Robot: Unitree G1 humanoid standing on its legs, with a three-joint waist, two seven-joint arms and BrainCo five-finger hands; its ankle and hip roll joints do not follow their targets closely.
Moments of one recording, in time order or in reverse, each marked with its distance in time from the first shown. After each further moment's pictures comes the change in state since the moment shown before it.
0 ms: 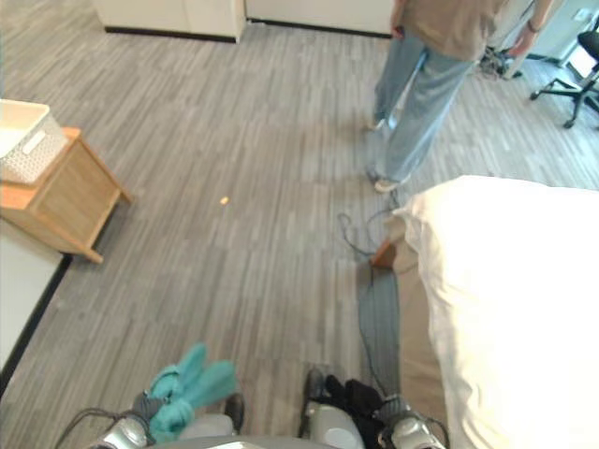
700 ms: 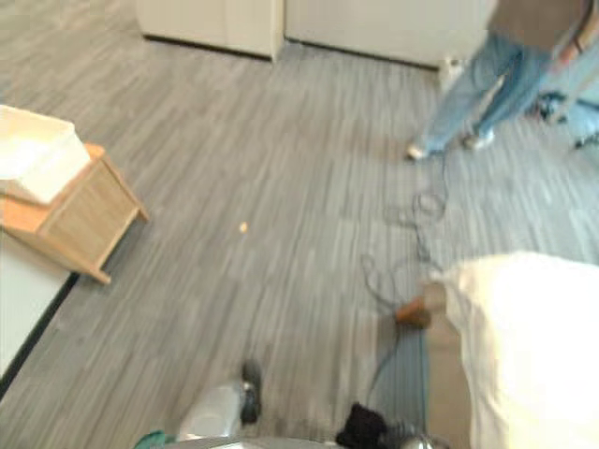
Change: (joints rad) left arm 0.096 -0.032 0.141 0.107 0.013 0.011 -0.017; right arm 0.072 0.018 0.037 0.111 -0.002 0.005 0.009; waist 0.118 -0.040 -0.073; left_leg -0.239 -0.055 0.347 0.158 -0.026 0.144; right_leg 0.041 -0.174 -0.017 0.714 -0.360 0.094
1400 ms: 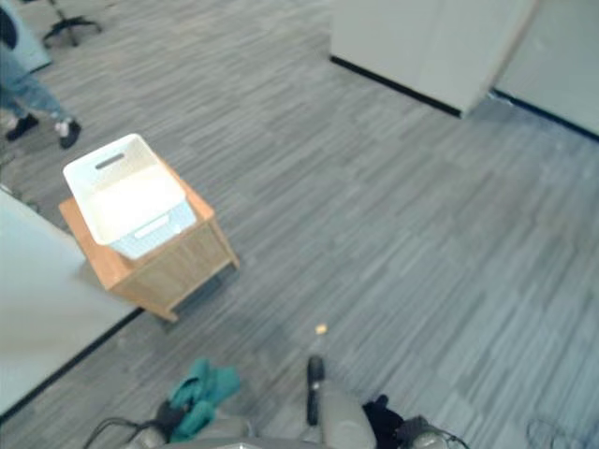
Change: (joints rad) left arm -0.076 0.027 -0.090 -0.109 0.039 -0.035 0.039; right arm -0.140 -0.033 -0.096 0.001 0.011 0.013 -0.019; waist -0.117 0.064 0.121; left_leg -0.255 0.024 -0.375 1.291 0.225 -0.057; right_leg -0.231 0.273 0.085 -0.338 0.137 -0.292
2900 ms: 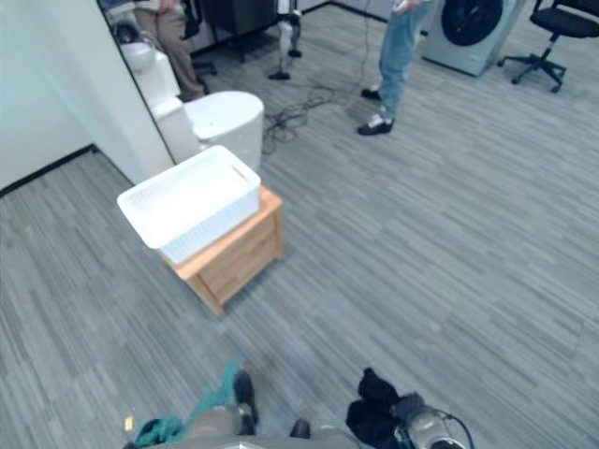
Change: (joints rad) left arm 0.055 -0.065 0.094 0.140 -0.073 0.037 -0.010; right arm 0.041 -0.047 0.000 -0.066 0.005 -0.023 0.023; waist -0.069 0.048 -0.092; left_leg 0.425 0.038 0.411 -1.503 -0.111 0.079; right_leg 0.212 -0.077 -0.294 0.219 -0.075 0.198
